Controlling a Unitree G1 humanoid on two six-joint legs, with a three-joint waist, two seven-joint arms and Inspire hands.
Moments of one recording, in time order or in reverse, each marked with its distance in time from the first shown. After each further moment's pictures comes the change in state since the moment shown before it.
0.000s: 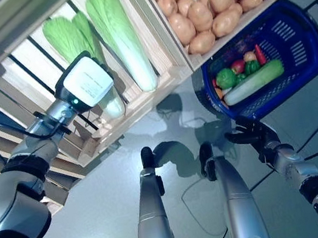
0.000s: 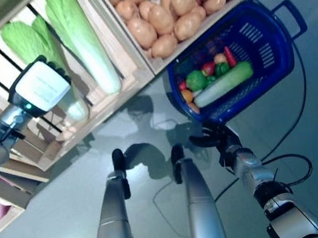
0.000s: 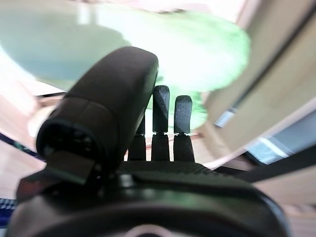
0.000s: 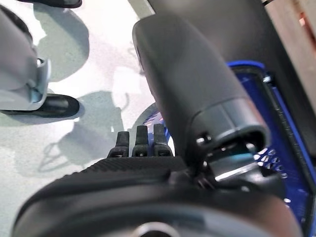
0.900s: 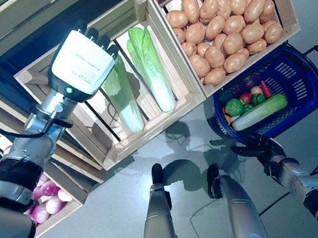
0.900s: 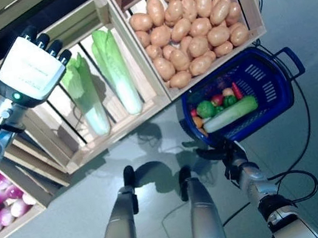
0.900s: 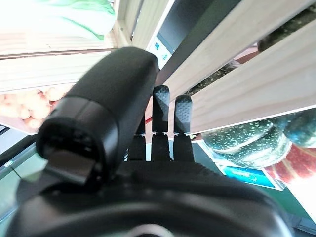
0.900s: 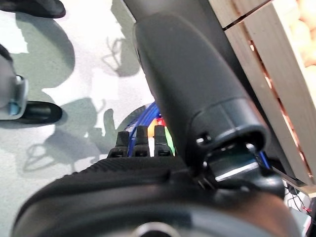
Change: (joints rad) left arm 0.079 0.093 0.127 -0.363 -0.115 -0.029 0.015; right arm 0.073 0.019 -0.044 0.036 0.003 -0.006 0.000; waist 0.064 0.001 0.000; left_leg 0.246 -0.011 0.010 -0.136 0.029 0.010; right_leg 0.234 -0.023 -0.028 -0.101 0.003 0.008
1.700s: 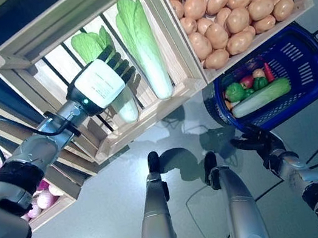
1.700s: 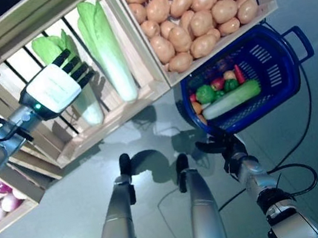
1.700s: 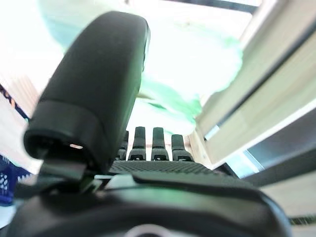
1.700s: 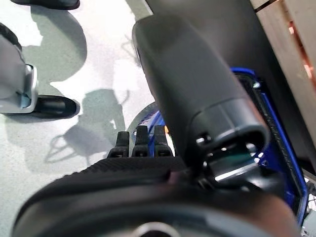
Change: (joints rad) left arm -0.023 0.022 -0.139 -0.014 0.004 -0.084 -0.333; right arm -0.042 -0.007 0.000 0.012 0.004 0.000 0.001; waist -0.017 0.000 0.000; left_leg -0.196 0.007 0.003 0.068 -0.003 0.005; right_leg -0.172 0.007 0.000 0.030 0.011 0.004
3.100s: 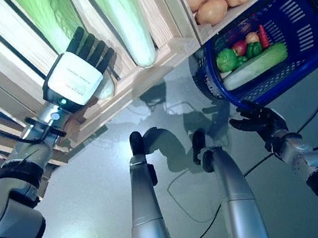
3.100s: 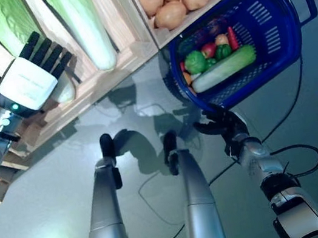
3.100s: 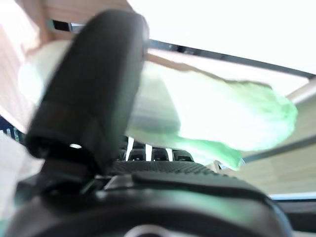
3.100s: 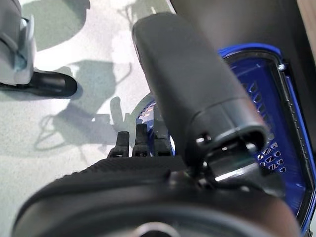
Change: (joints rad) left arm -0.024 -0.091 0.057 0.330 0.001 0.088 0.400; right arm -0.077 -0.082 0.001 -0.120 0.031 0.004 -0.005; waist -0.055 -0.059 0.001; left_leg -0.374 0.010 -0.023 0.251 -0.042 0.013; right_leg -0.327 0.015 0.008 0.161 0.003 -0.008
